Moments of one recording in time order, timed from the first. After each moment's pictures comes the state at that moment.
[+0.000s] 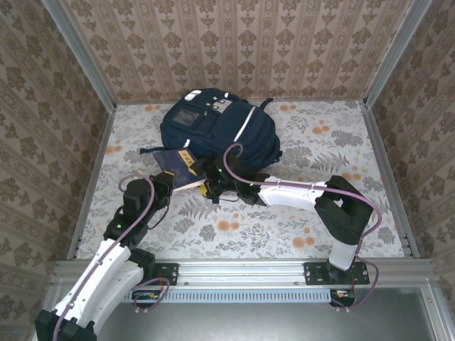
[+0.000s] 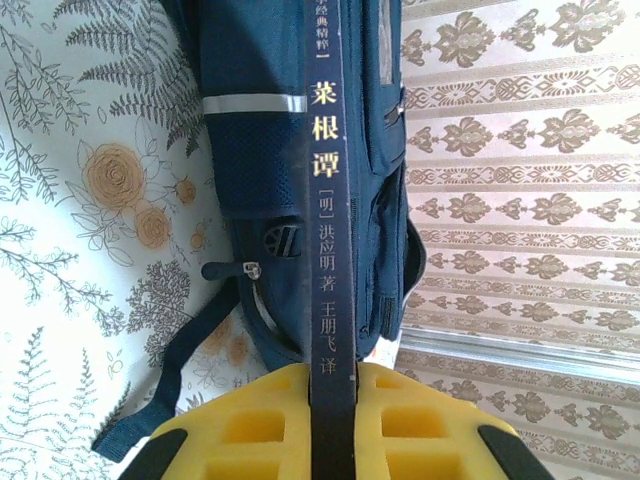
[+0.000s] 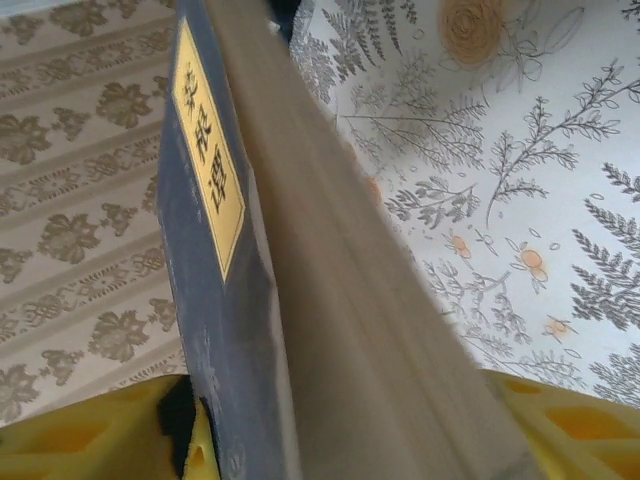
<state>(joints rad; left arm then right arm) -0.42 0.57 0.42 -0.20 -0.03 -1.46 0.91 1.78 1.14 0.20 -0.13 1.76</state>
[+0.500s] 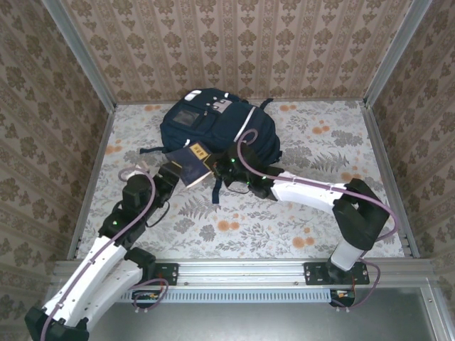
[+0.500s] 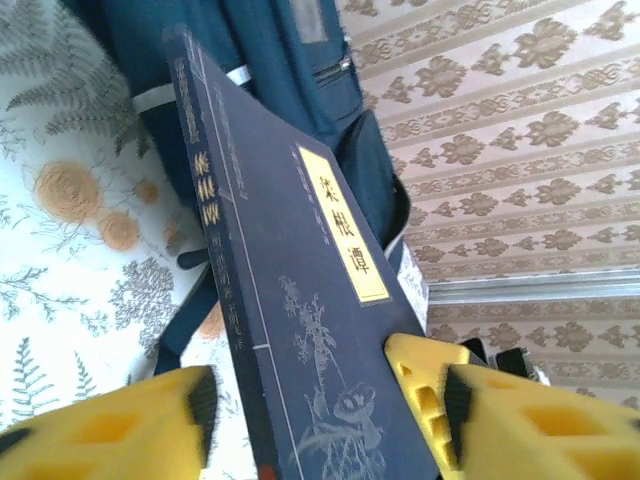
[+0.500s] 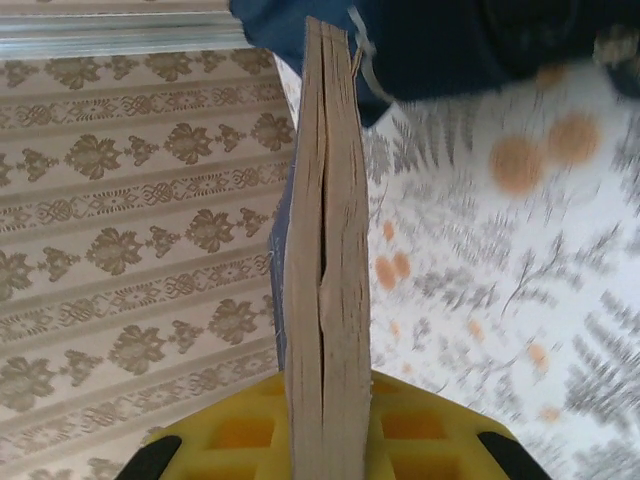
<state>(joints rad) -0.51 0.60 0.57 -0.32 -0.05 -1.25 0.81 1.66 1.11 0.16 -0.08 1.52</state>
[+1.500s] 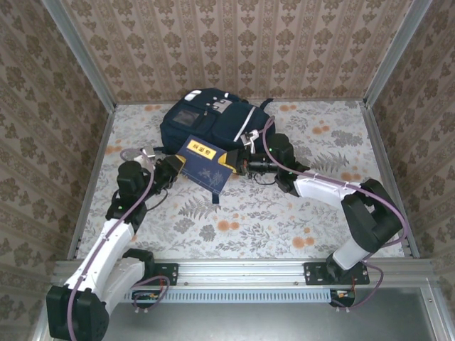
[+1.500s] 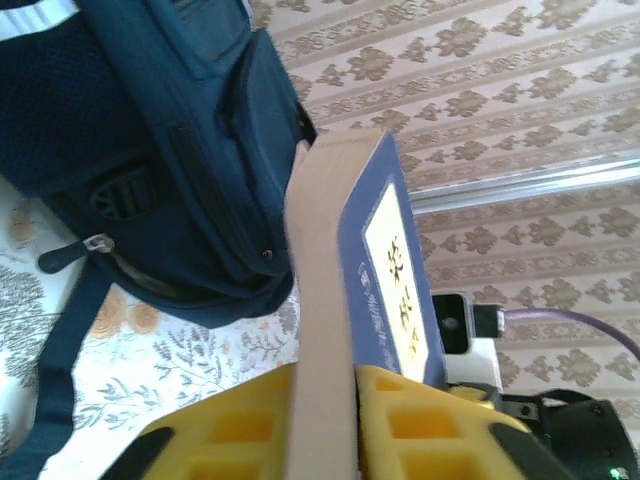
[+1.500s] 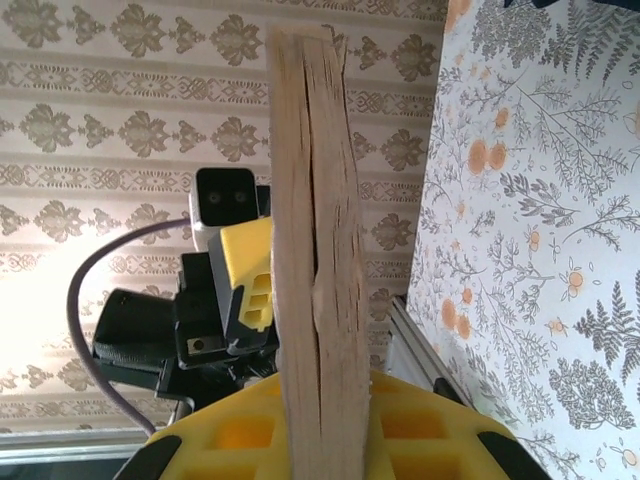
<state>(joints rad) -0.24 0.82 0.51 0.10 0.50 -1.19 0.56 1.60 0.89 0.57 -0.77 1.35</state>
